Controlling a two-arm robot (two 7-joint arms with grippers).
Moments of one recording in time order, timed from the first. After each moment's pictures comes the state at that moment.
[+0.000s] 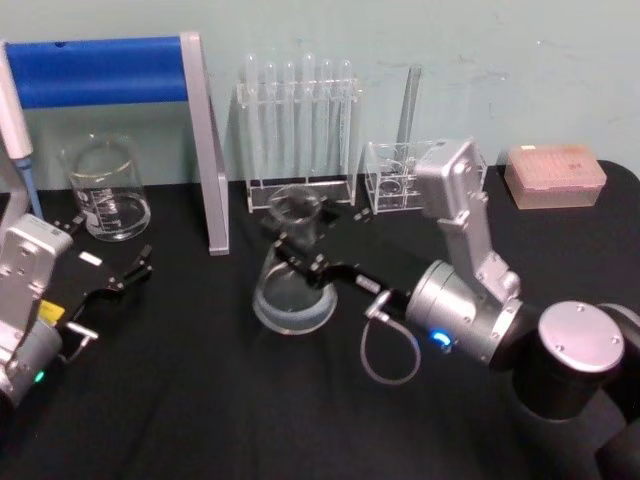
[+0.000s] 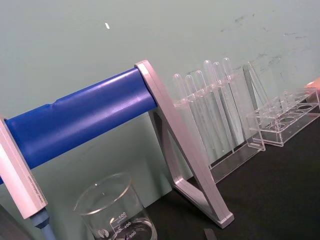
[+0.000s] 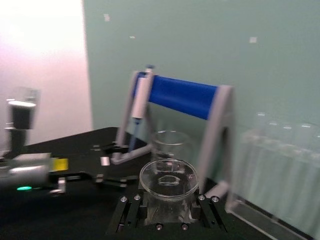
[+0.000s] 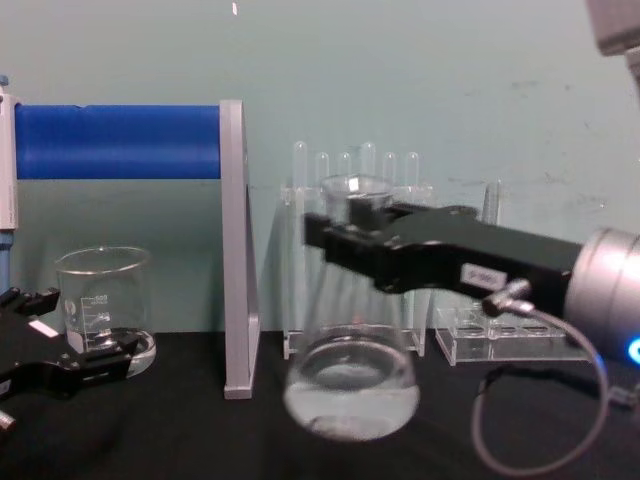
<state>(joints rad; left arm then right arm) -0.20 0.60 0.45 -1.41 -0.25 -0.12 0.03 0.24 0.34 -0.47 -1.63 0.36 0.04 0.40</state>
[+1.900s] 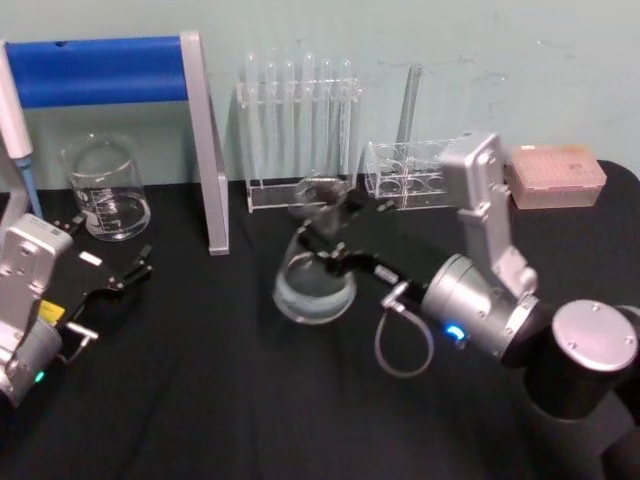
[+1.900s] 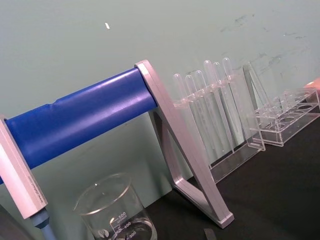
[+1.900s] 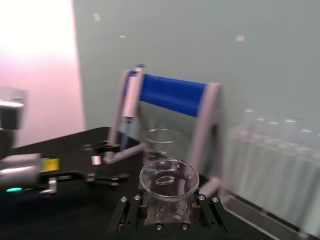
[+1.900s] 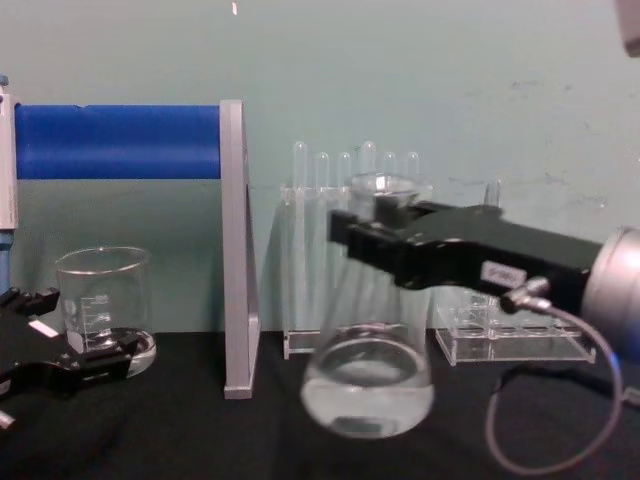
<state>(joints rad) -0.20 0.60 0.45 -1.41 -0.25 -0.12 0.03 0.21 0.30 -0.41 -1.64 0.32 0.06 0.41</state>
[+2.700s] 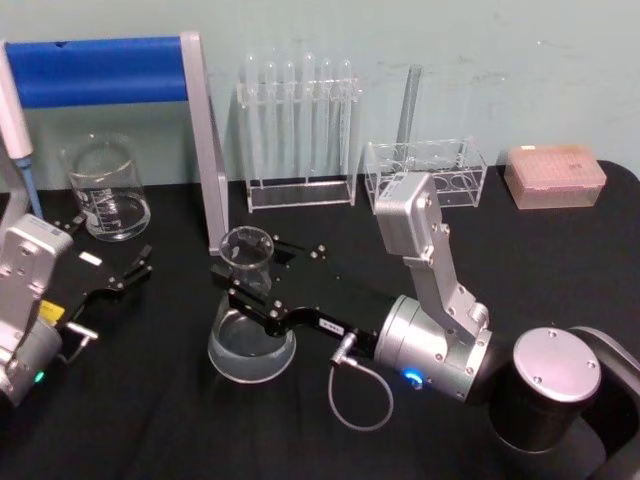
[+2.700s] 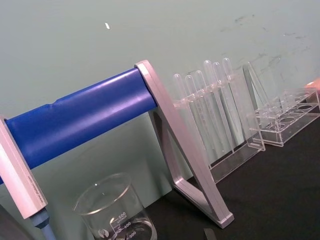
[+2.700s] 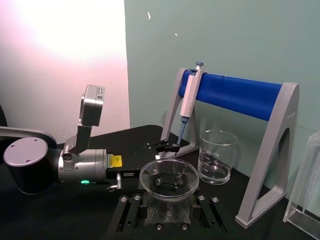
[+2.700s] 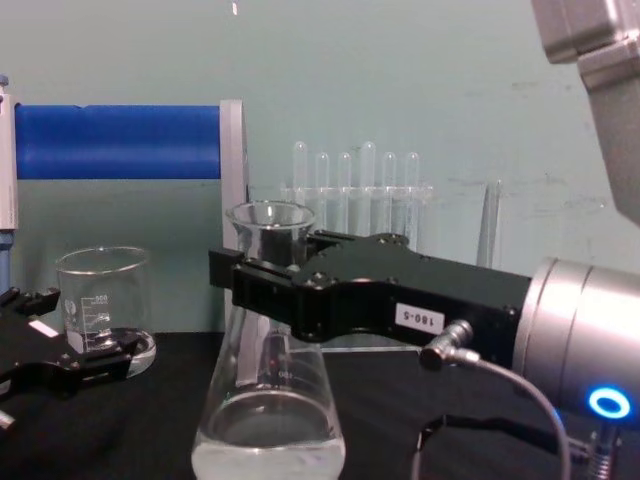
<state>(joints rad) -0.20 0.60 0.45 -1.41 -0.25 -0.12 0.03 0.21 0.33 -0.54 -1.69 0.36 0.07 0.46</state>
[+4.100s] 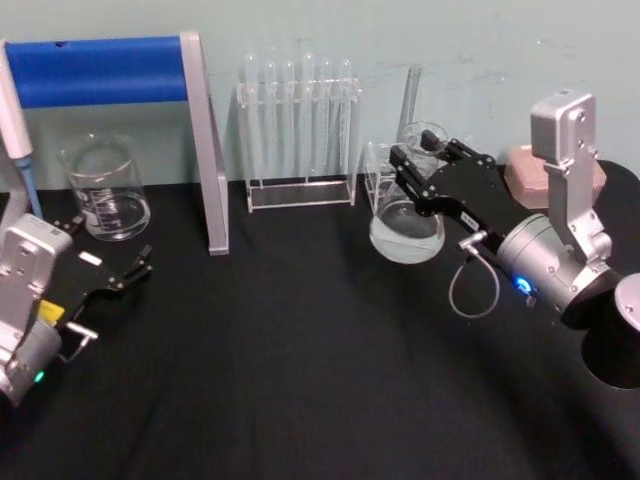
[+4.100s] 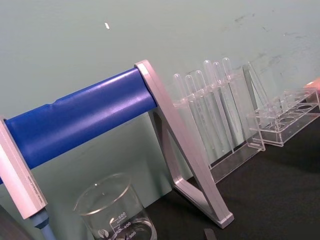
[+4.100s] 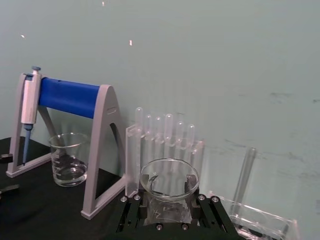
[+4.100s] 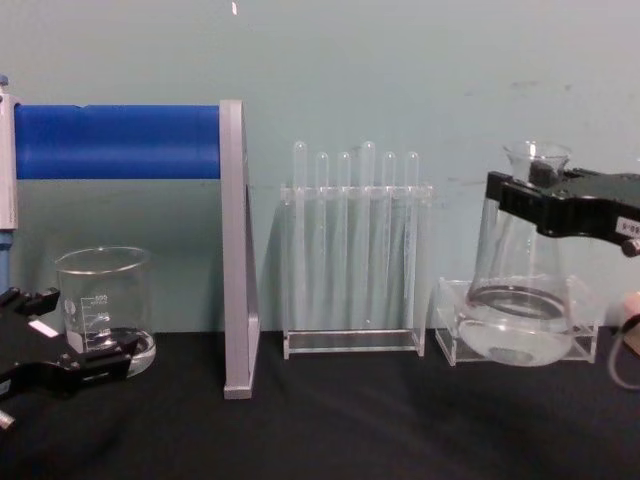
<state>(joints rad) -0.20 0.60 0.45 -1.41 -0.25 -0.12 0.03 0.23 0.33 -0.27 -1.58 0.31 0.04 0.27</state>
